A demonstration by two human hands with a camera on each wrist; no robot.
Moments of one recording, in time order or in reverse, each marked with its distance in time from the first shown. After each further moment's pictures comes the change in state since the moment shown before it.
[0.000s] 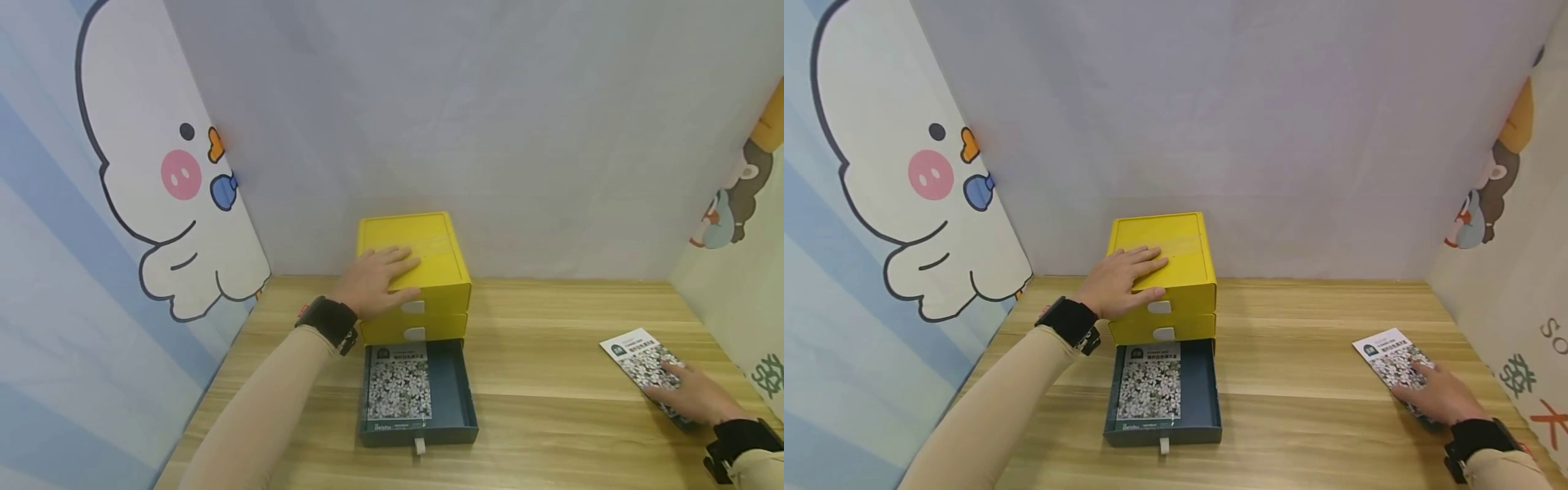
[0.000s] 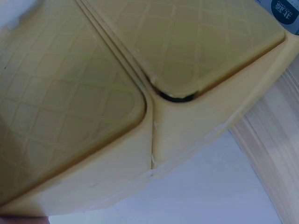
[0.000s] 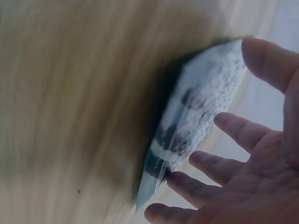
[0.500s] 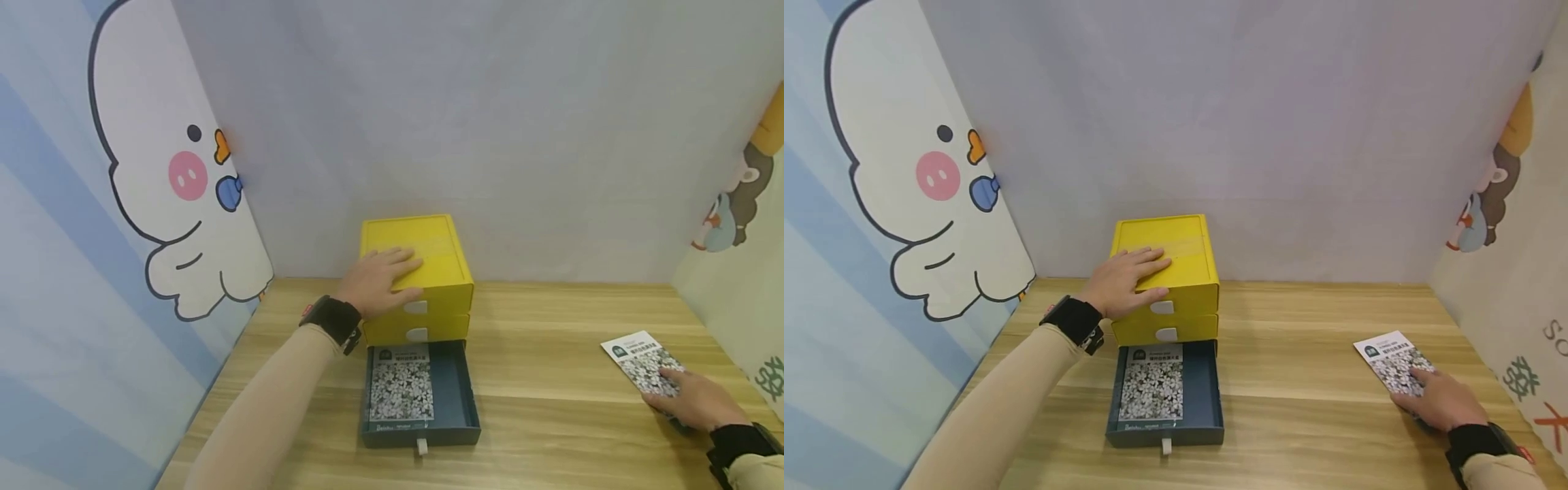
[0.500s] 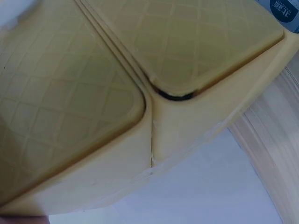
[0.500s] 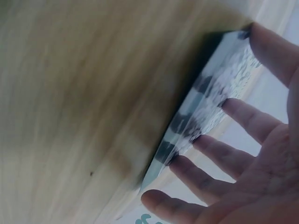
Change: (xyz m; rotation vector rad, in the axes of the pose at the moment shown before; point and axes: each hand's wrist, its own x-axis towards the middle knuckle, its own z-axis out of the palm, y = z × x) left_hand -0.001 -0.003 0.003 0.004 0.007 0.000; right_hand 0.001 -0.004 0.006 -0.103 0.022 -0.022
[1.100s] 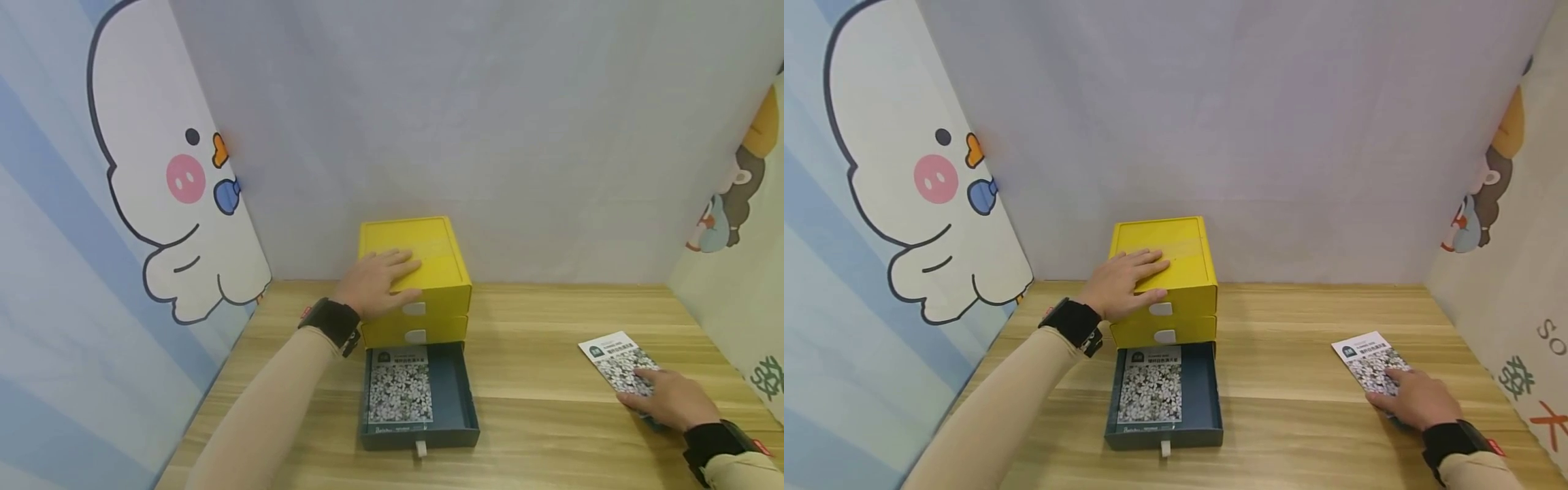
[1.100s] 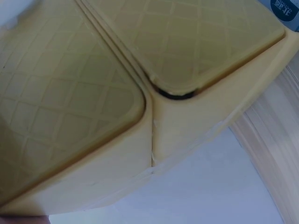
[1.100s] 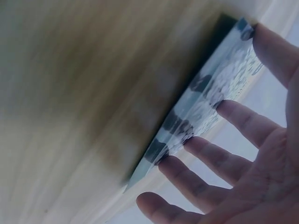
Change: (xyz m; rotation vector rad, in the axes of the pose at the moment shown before) left_hand 0.001 0.003 -0.003 -0.005 -0.011 -0.003; right_hand -0.003 -0.030 0.008 -0.066 0.167 -0.121
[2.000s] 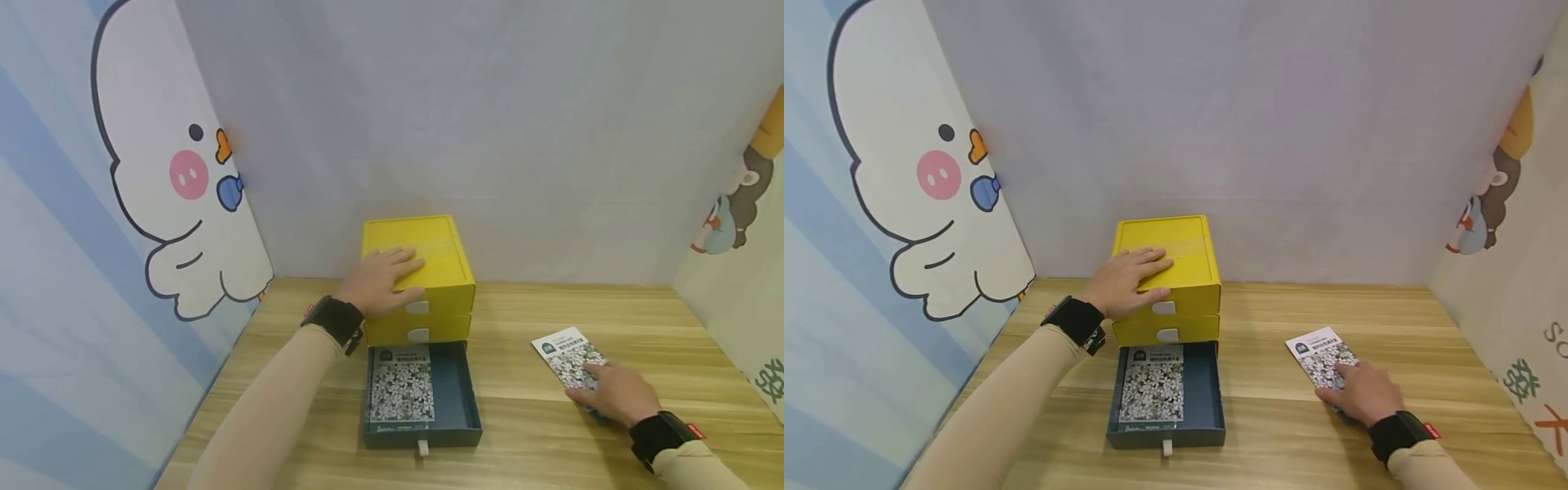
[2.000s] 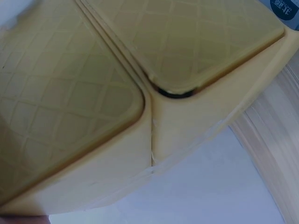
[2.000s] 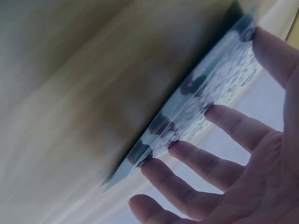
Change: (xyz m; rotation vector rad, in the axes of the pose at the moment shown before) left_hand 0.001 -0.001 0.002 0.021 0.013 -0.003; right_hand 0.015 -0.082 0.010 -0.051 0.056 -0.052
